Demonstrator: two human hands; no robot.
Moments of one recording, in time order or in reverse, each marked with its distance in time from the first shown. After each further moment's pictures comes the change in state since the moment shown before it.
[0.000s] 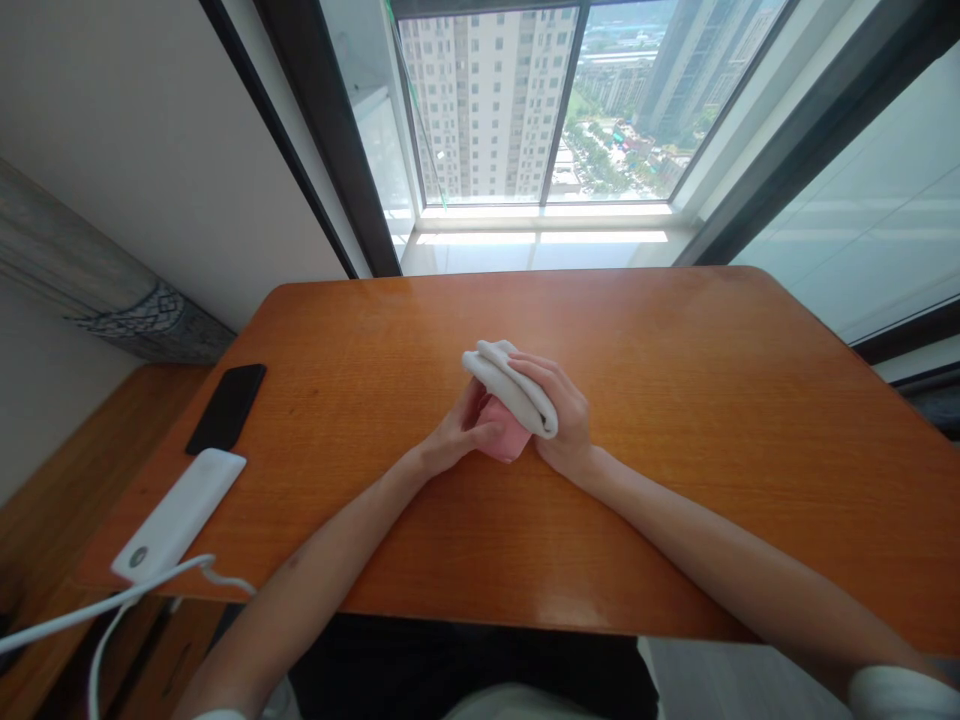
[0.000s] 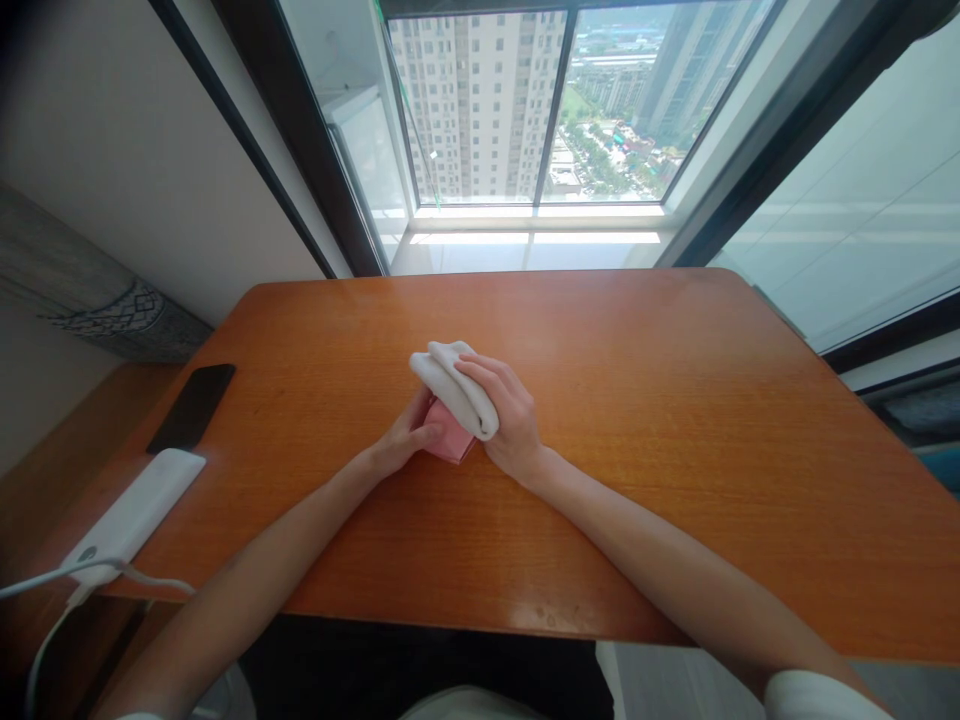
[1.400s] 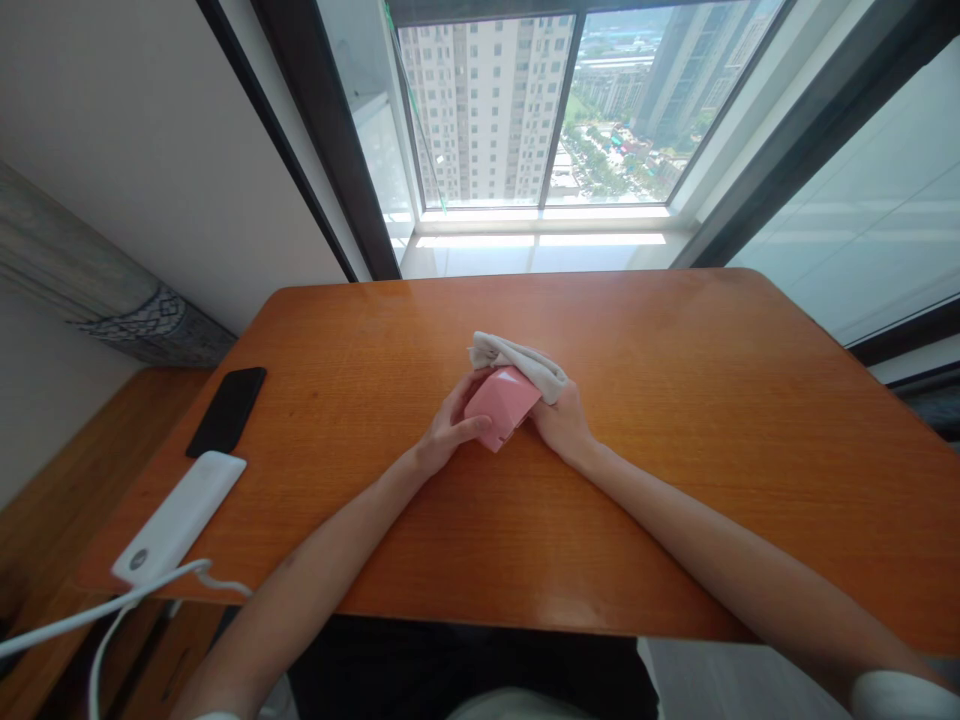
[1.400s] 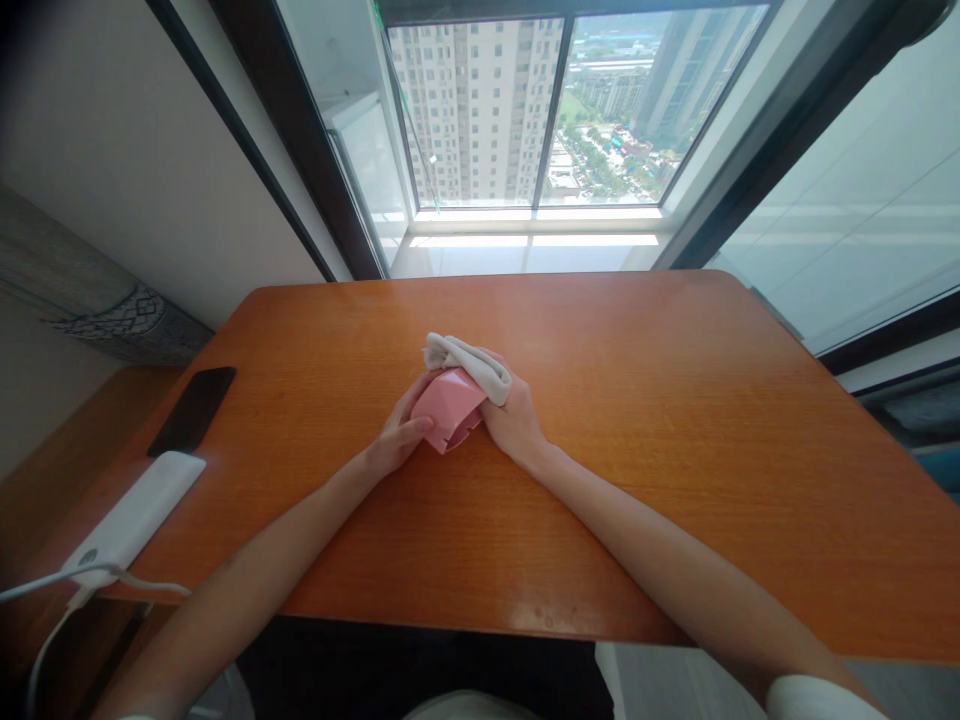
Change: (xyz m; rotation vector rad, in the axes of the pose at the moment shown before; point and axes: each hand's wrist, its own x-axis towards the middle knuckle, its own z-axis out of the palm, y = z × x) left_hand 0.001 -0.010 -0.004 -0.179 0.101 0.017; right_hand 0.011 0.018 0.001 0.132 -0.044 0.179
